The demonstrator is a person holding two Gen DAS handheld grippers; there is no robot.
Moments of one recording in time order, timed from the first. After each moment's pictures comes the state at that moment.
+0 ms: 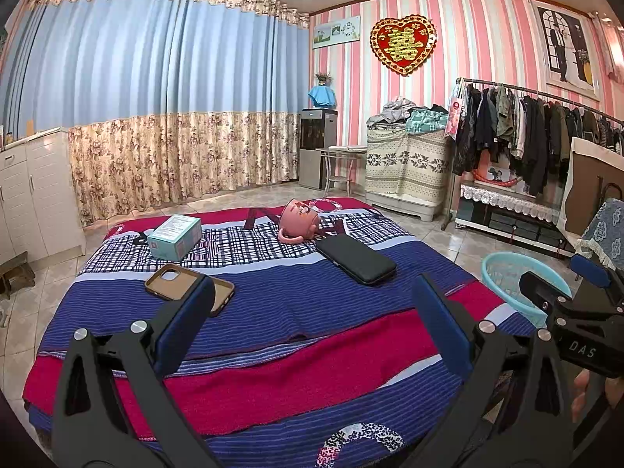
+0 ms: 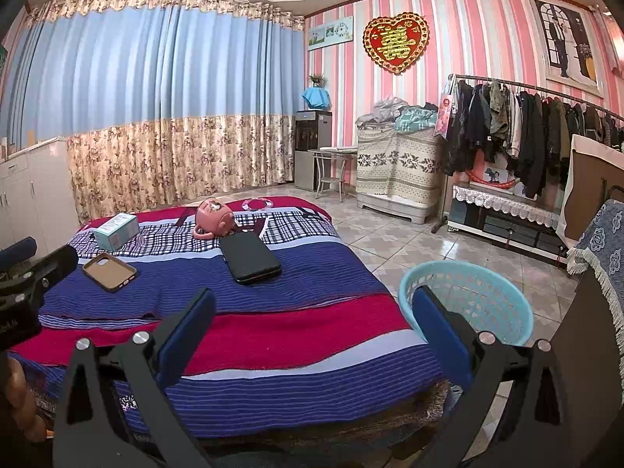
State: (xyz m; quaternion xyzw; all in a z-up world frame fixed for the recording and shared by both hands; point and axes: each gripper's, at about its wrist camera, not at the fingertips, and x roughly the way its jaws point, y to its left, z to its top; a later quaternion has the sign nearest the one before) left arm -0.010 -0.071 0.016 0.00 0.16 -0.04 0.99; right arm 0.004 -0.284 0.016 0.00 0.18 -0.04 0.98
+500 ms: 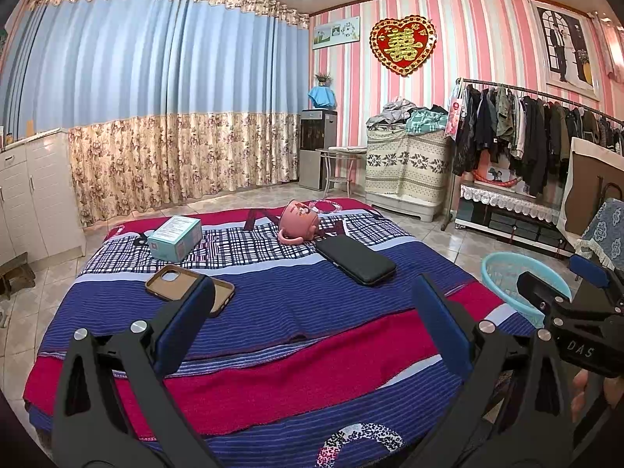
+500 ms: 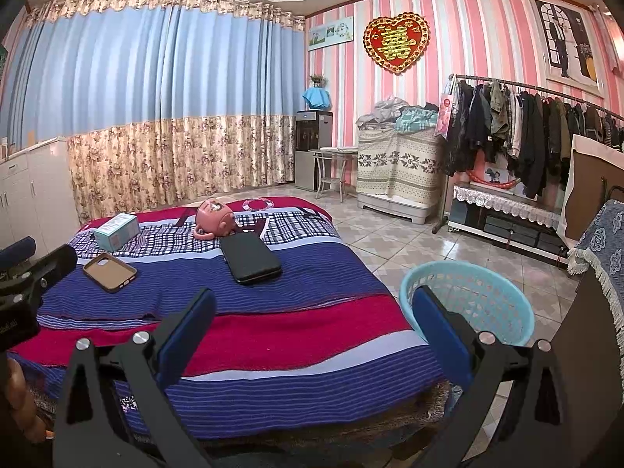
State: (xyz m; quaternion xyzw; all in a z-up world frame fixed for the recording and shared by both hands) left arm -0.010 -0.071 0.016 0.00 0.16 -0.04 0.99; right arm 0.003 -0.287 0.016 0.00 0.18 -0.04 0.98
